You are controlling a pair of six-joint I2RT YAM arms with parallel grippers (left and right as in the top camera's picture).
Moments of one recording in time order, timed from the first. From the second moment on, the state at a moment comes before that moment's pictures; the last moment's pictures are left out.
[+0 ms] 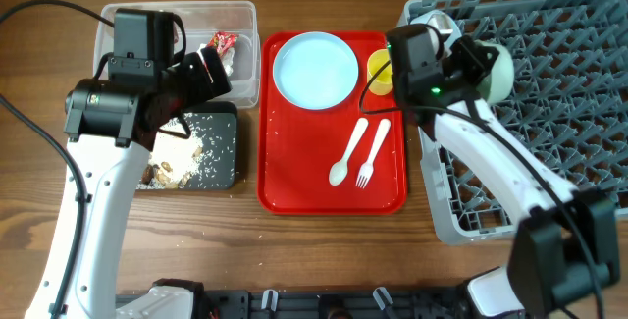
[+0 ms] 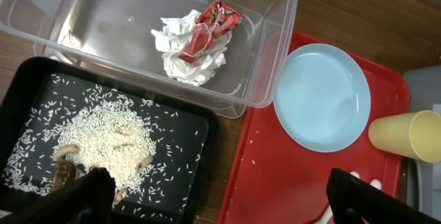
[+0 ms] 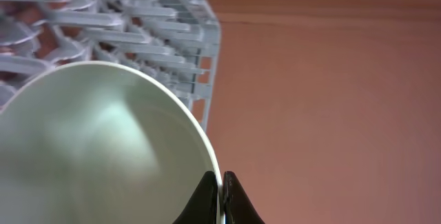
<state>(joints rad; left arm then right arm) -0.14 1.37 1.46 -1.04 -0.07 -0.45 0.38 1.68 1.17 -0.41 1.25 -0.72</state>
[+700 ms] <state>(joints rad) -0.14 1.37 1.46 -1.04 -0.07 -0.45 0.42 1.76 1.17 -0.38 1.17 -0.72</state>
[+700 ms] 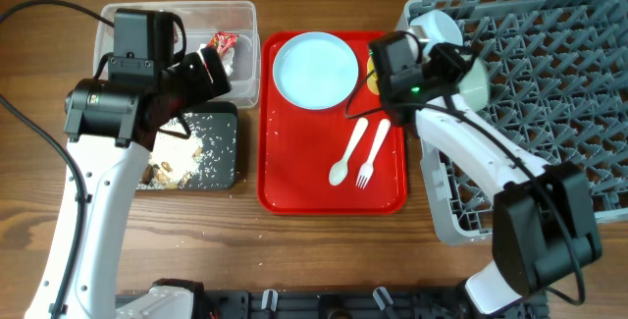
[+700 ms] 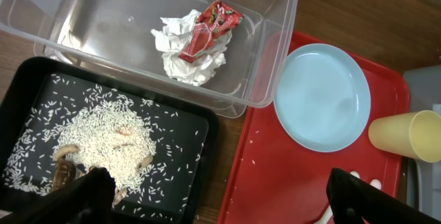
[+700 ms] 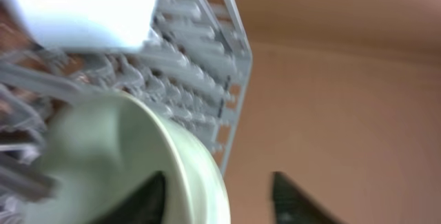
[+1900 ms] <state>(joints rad) -0.14 1.37 1.46 -1.04 -0.07 -0.45 0.36 1.32 1.17 -0.49 0.59 0.00</state>
